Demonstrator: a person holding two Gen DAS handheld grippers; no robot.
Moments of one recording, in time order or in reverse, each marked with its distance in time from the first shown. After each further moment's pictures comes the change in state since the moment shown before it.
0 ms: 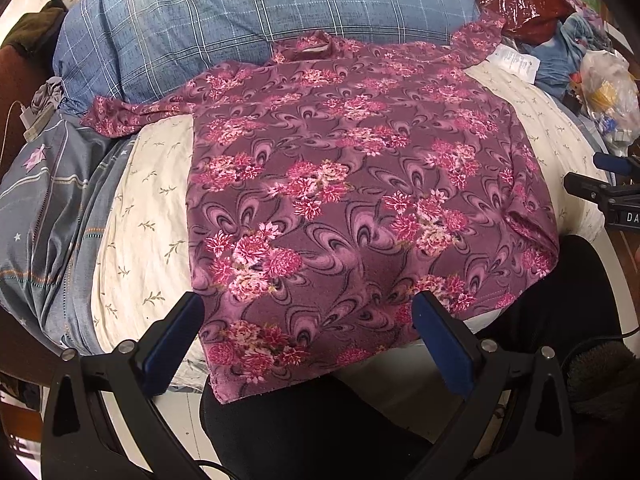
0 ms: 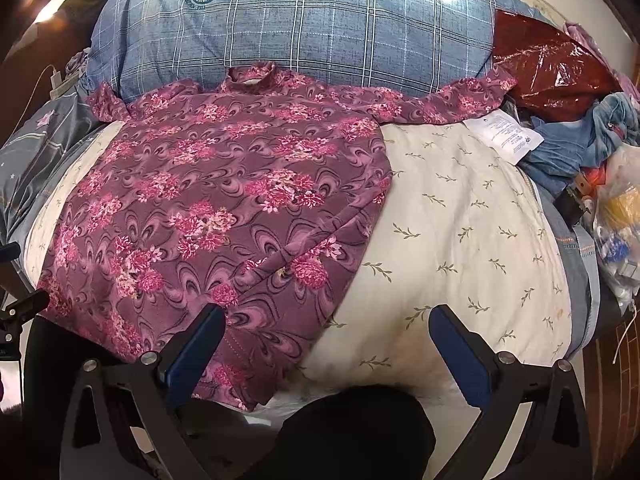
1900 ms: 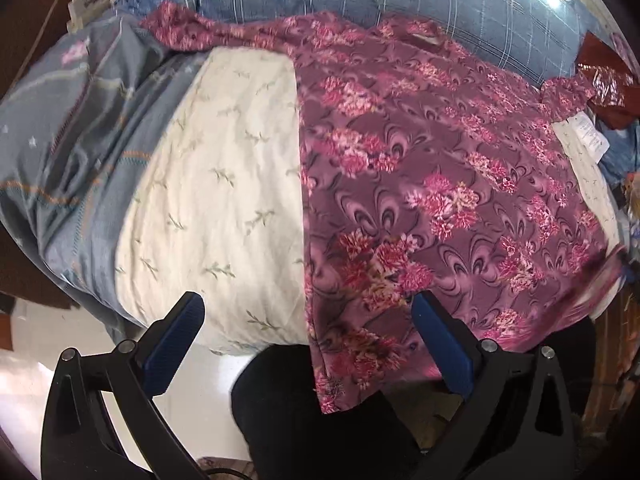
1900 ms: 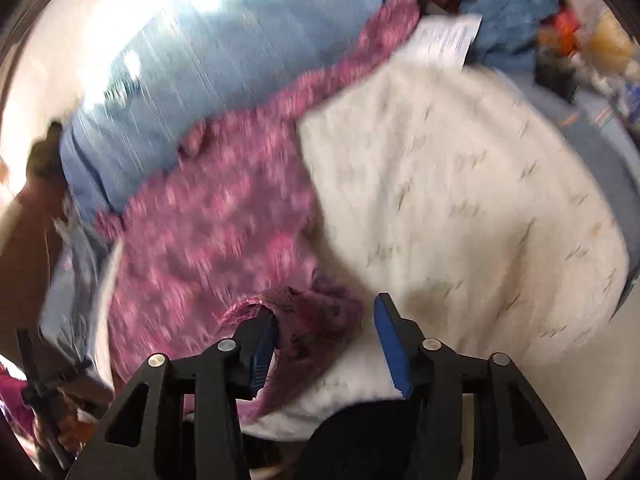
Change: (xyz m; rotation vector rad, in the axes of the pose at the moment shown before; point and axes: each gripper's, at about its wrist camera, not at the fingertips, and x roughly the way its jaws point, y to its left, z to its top) left arm 0.020 0.091 0.019 -0.310 0.162 0.024; right arm 0.015 -0.150 -0.011 0.476 -0.032 0.257
